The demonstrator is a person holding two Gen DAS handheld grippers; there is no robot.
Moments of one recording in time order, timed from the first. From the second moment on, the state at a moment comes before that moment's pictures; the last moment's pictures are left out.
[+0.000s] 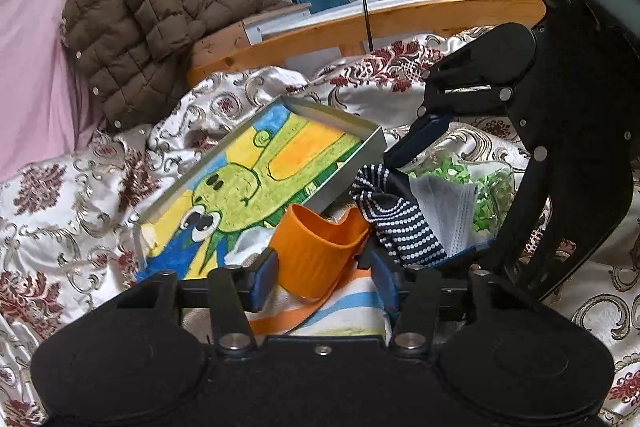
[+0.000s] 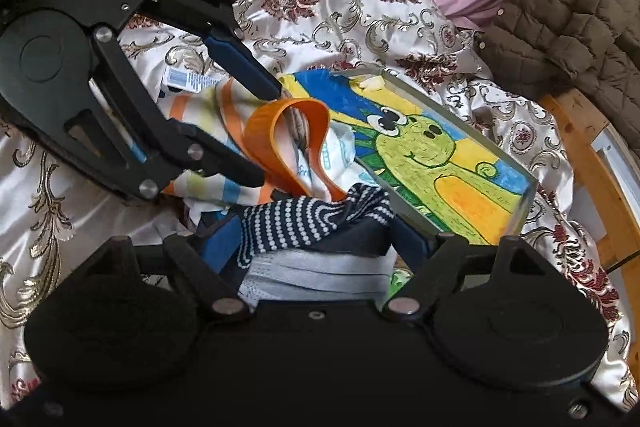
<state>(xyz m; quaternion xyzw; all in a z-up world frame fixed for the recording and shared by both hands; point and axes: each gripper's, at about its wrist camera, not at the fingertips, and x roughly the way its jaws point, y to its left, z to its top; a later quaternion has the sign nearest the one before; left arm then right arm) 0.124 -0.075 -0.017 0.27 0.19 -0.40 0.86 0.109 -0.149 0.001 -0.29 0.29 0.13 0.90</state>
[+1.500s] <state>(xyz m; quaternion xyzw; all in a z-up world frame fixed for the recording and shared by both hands) 0.124 -0.048 0.021 0.05 0.26 -0.32 0.91 0.093 -0.247 0.044 0.02 0.24 0.12 0.96</state>
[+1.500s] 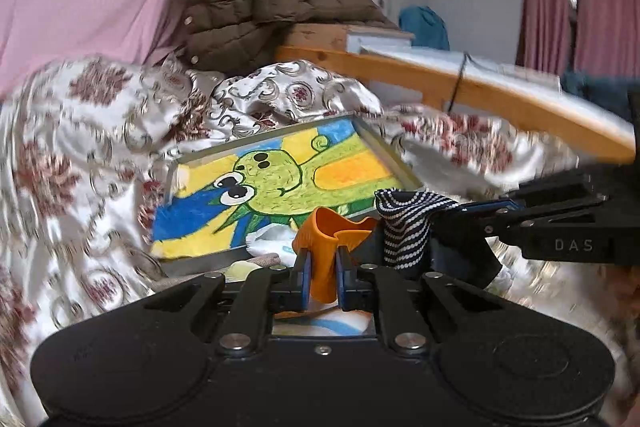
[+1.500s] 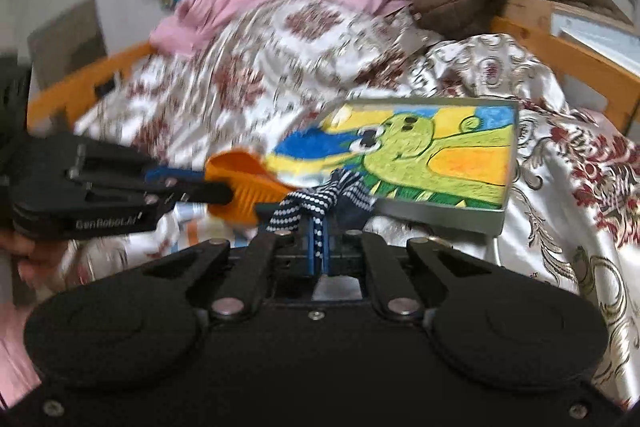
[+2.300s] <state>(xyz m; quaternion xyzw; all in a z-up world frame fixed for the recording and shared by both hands) 0.134 -0.032 0.021 0.00 0.26 -0.31 0.91 0.091 -0.288 0.032 0.06 0.27 0.10 0.96</state>
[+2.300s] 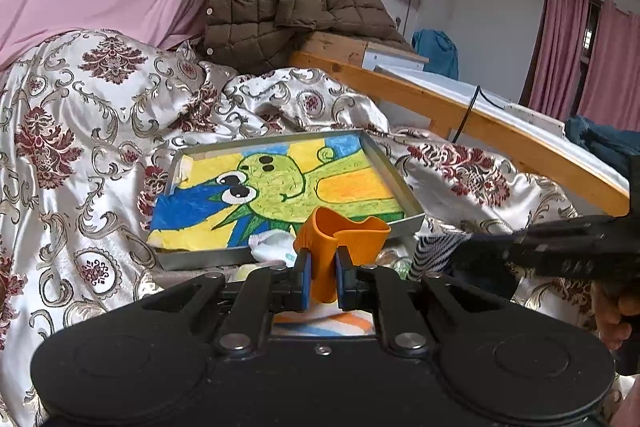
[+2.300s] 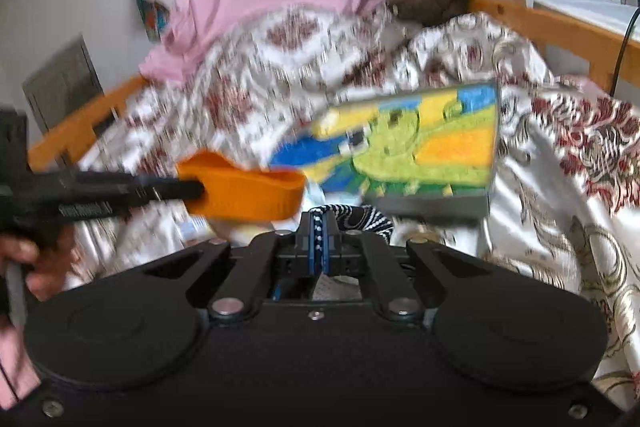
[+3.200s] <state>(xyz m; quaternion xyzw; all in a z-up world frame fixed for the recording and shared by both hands) 0.150 -0.042 0.041 -0.04 0.22 -0.30 0.93 0.099 -0.275 0.043 0.11 0.18 0.10 0.97</state>
